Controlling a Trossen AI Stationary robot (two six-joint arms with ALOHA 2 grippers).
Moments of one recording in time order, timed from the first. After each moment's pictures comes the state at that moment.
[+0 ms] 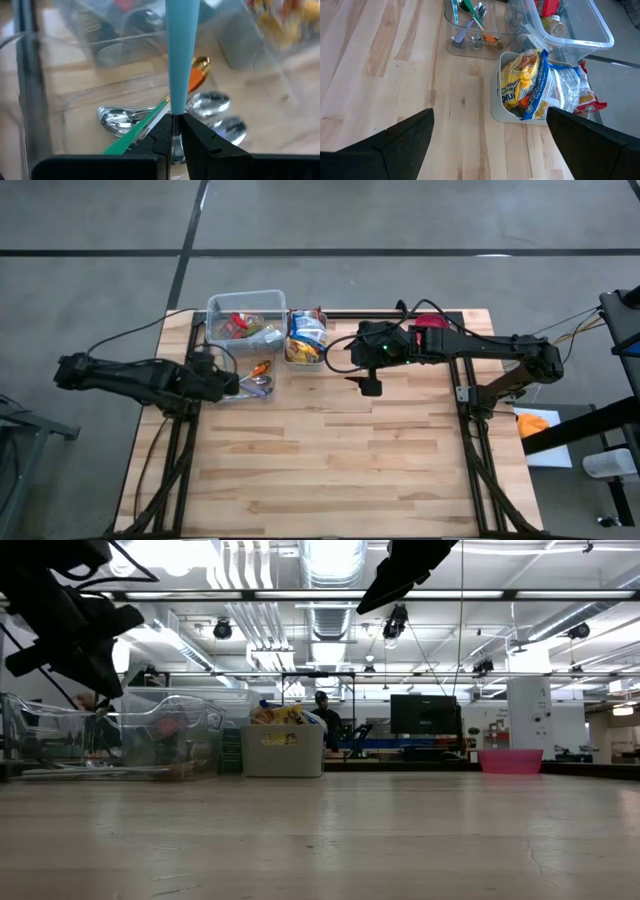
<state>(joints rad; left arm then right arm) -0.10 0.69 0.56 -1.06 -0.64 -1.34 -0.13 1.43 1.30 -0.59 0.05 -0.24</state>
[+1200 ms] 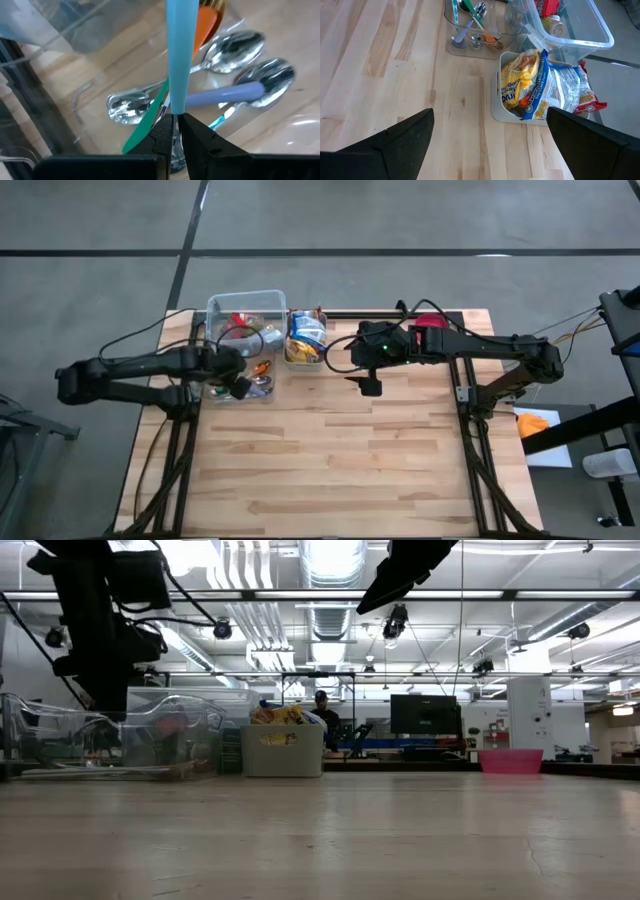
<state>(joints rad) 0.29 0.98 0.66 -1.01 -0.26 -0.67 -0.13 1.43 1.30 -0.59 0.05 -0.24</state>
